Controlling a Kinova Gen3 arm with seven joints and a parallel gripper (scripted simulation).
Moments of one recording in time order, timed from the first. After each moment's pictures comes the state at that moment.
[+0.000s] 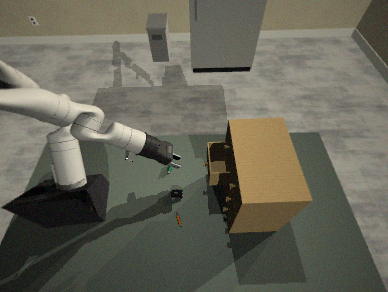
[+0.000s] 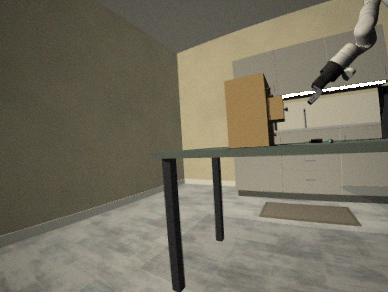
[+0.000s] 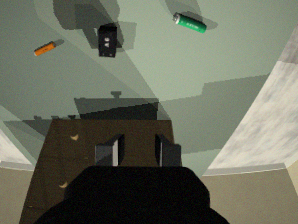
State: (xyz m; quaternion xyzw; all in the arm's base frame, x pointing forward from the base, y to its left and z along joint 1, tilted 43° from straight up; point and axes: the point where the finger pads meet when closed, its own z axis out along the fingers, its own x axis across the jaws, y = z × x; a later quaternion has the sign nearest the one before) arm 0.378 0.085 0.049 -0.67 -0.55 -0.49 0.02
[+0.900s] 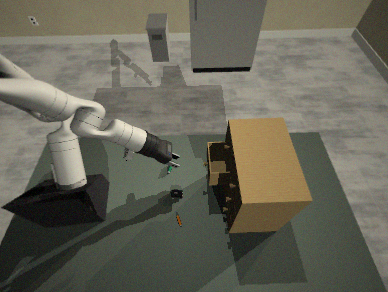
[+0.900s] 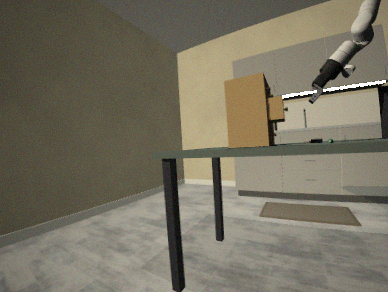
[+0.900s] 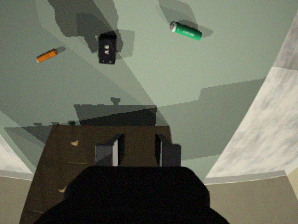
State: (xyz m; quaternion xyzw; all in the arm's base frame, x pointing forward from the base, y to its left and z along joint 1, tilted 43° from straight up) arm 0.374 0.083 0.053 -0.67 -0.56 -0.47 0.04
